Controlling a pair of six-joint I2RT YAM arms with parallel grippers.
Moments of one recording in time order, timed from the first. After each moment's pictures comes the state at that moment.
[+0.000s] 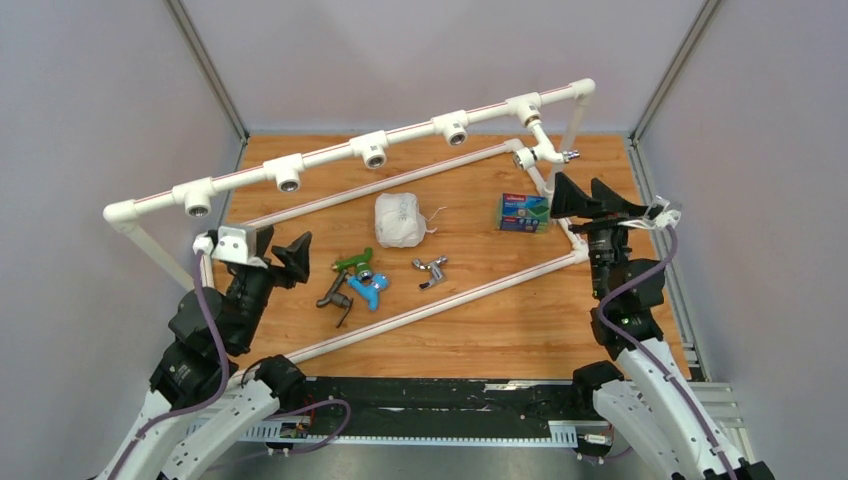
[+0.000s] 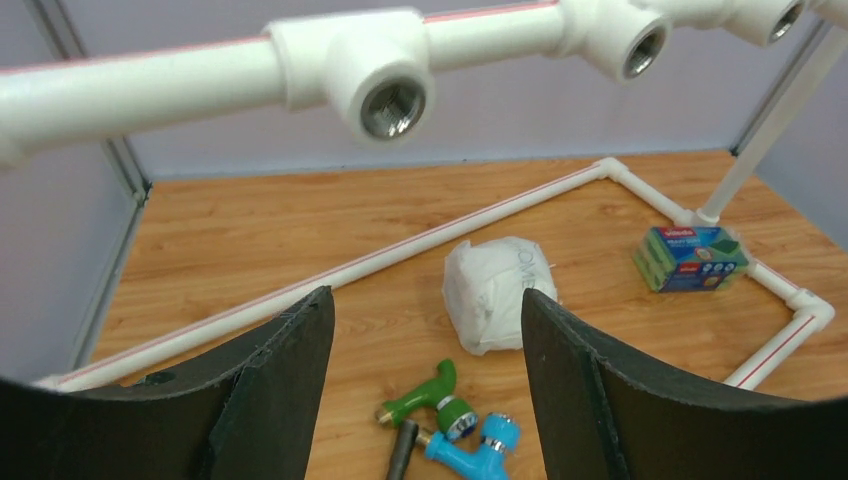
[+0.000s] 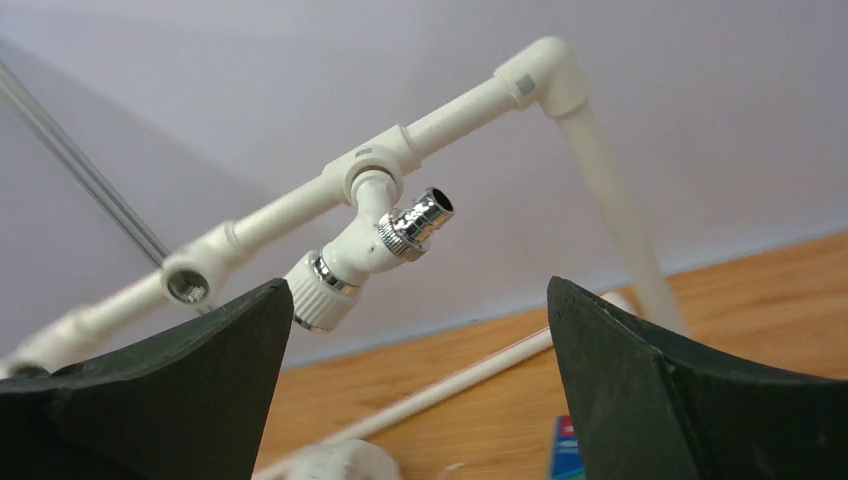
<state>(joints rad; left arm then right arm) -0.67 0.38 0.86 -0.40 -0.42 -0.04 0.30 0.67 0.51 0.58 0.28 0.66</state>
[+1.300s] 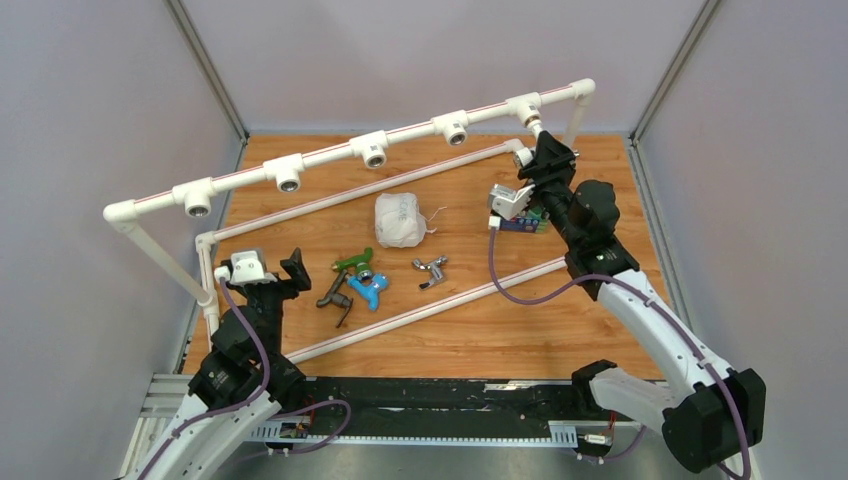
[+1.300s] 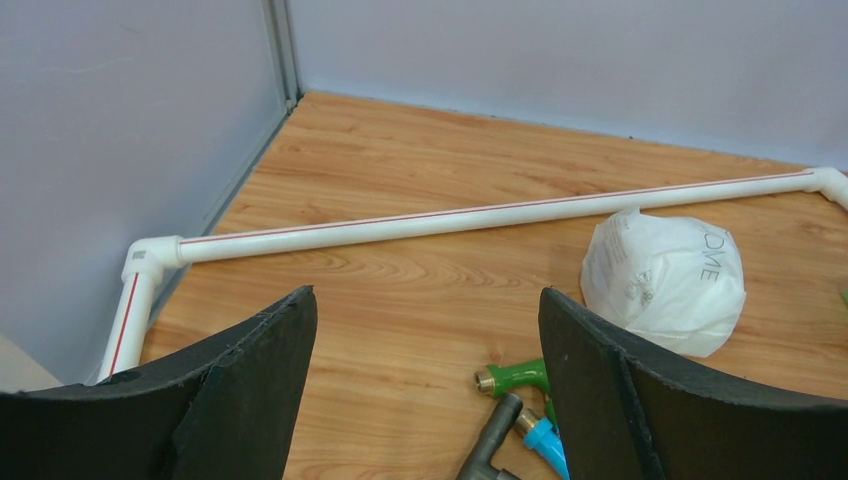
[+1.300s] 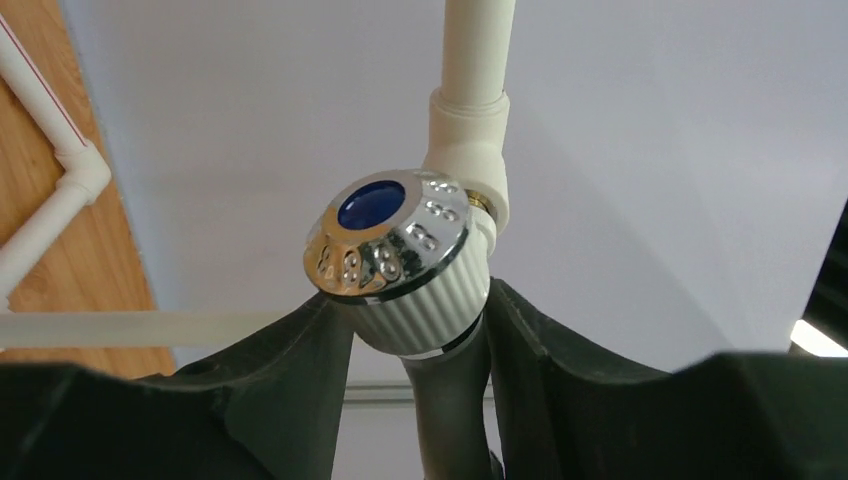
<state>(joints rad) -0.67 0.12 0.44 -0.25 -0.79 -0.04 0.39 1.06 0.87 0.24 -0.05 -1.62</state>
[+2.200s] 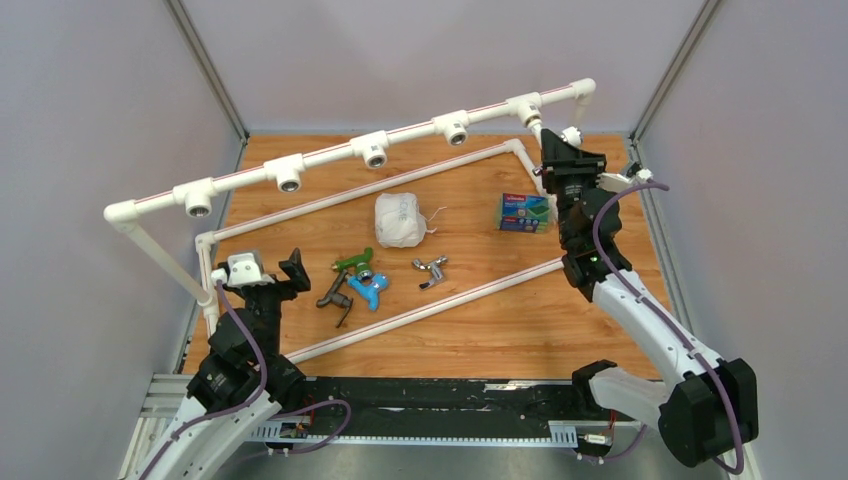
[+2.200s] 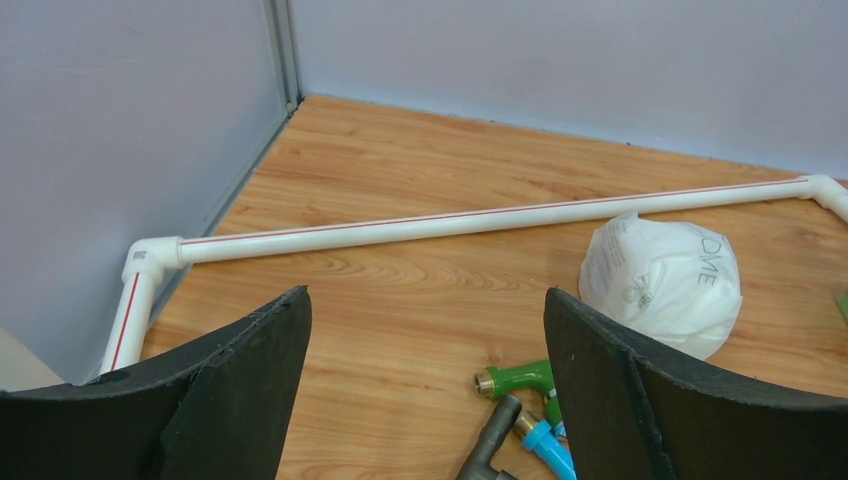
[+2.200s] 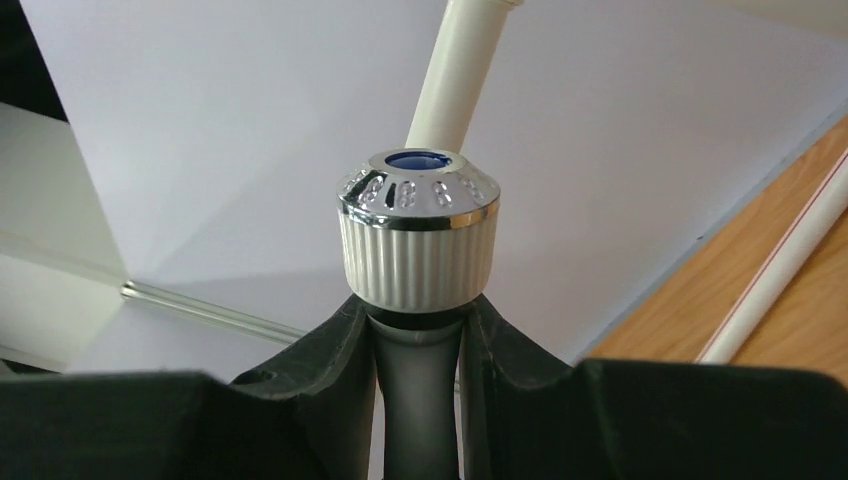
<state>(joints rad) -0.67 0.10 0.44 -0.25 -0.79 -0.04 0.36 1.09 0.81 0.53 0.40 1.21</state>
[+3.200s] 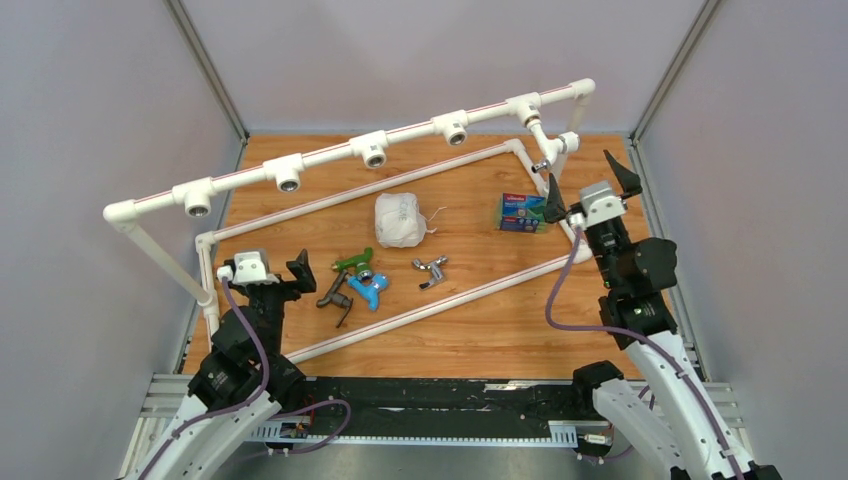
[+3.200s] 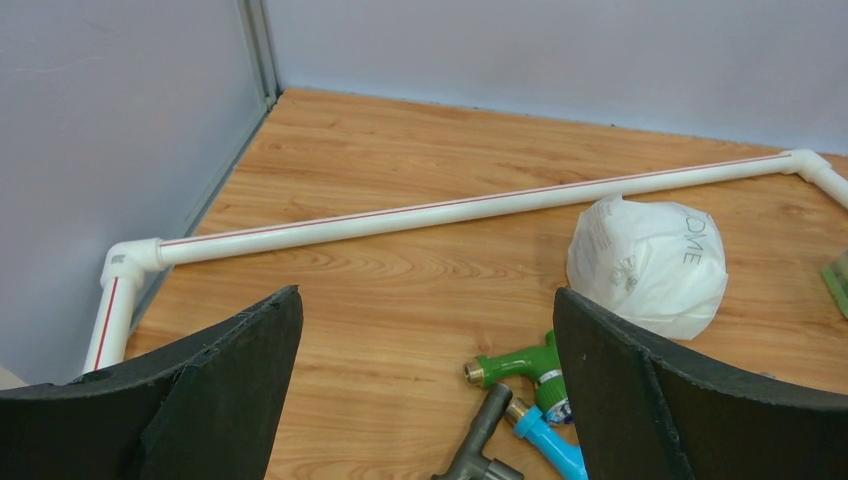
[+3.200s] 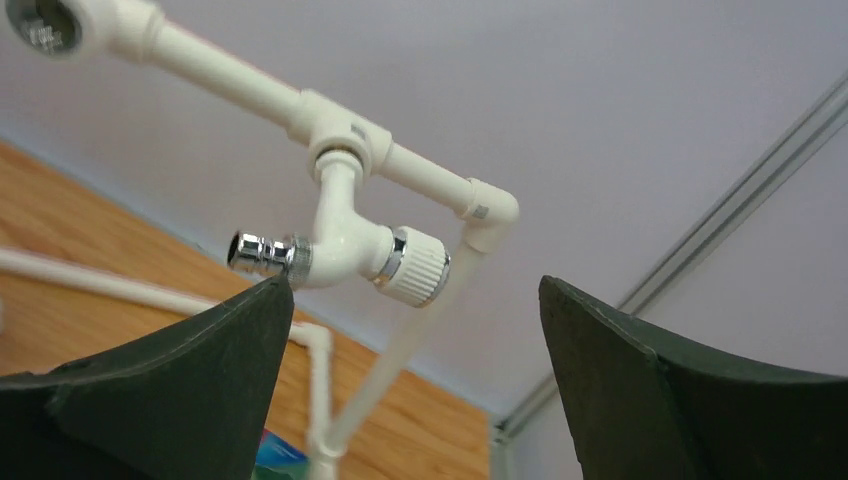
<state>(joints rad) -0.67 0.10 0.44 -0.27 -0.75 -0.05 0.29 0.69 0.71 0.39 -0.02 -0.37</state>
